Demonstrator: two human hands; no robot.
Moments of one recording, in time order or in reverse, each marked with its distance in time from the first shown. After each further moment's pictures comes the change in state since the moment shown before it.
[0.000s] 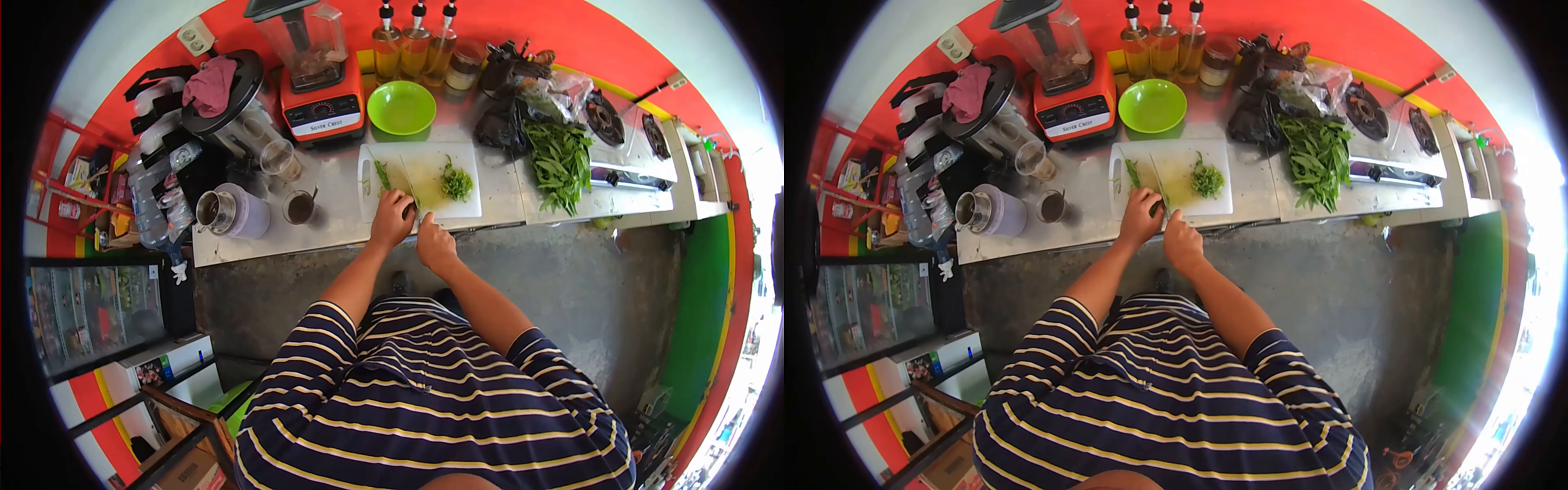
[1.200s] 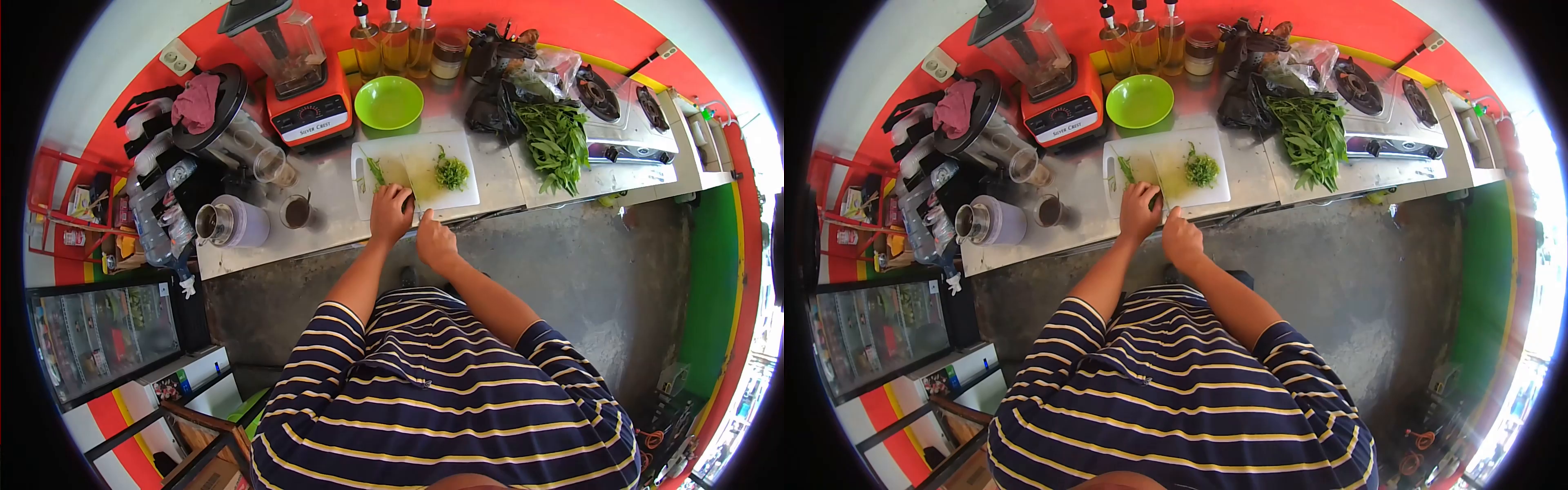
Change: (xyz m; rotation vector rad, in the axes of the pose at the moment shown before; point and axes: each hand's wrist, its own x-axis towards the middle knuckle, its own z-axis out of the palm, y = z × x) left_hand 0.004 0.007 0.004 0.167 -0.016 0.043; right_hand -0.015 -0.004 -0.006 0.129 -0.028 0.099
